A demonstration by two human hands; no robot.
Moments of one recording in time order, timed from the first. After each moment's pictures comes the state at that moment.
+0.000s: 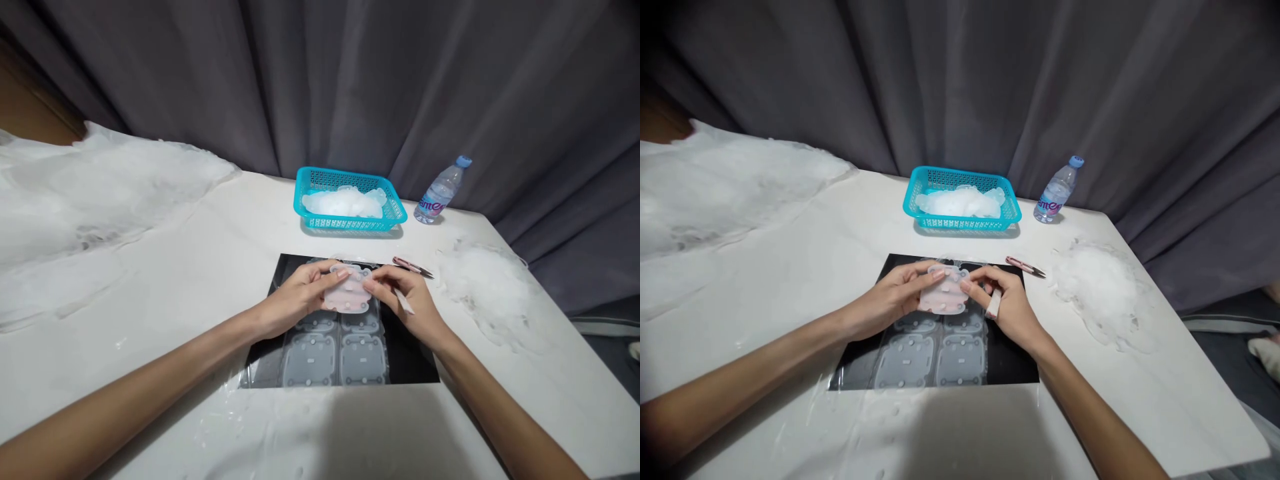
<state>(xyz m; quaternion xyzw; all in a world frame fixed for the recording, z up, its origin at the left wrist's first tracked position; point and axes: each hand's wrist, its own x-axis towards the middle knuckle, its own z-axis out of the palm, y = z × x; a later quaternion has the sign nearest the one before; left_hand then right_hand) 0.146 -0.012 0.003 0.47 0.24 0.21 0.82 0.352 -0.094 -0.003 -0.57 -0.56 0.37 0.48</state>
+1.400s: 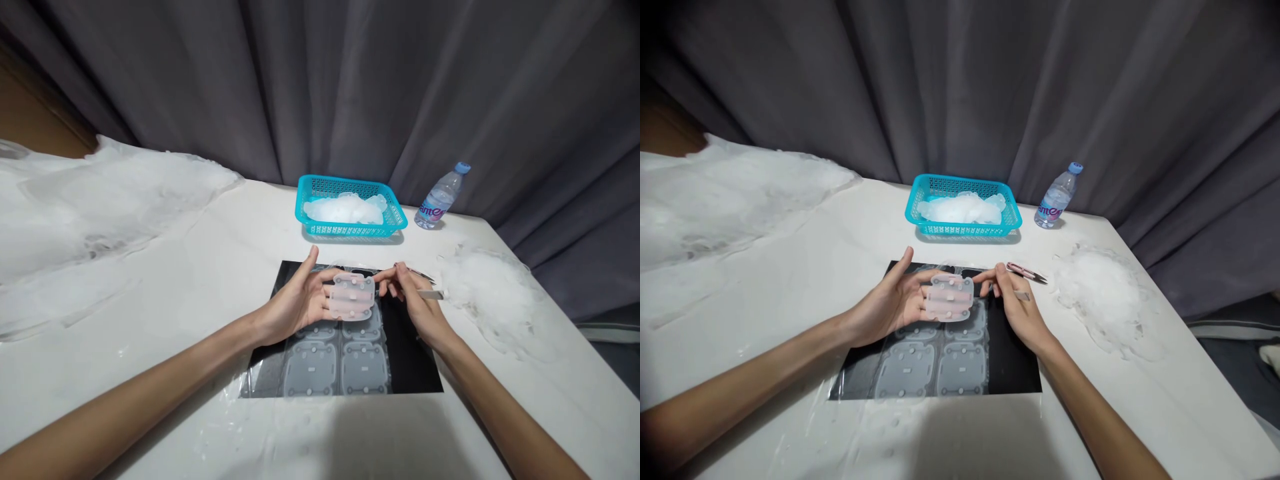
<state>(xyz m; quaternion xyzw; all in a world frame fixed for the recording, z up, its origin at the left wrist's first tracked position) 0.139 -0.004 0.001 0.35 0.15 0.17 0.91 0.368 -0.090 -0.013 -0.57 -0.54 0.36 0.50</state>
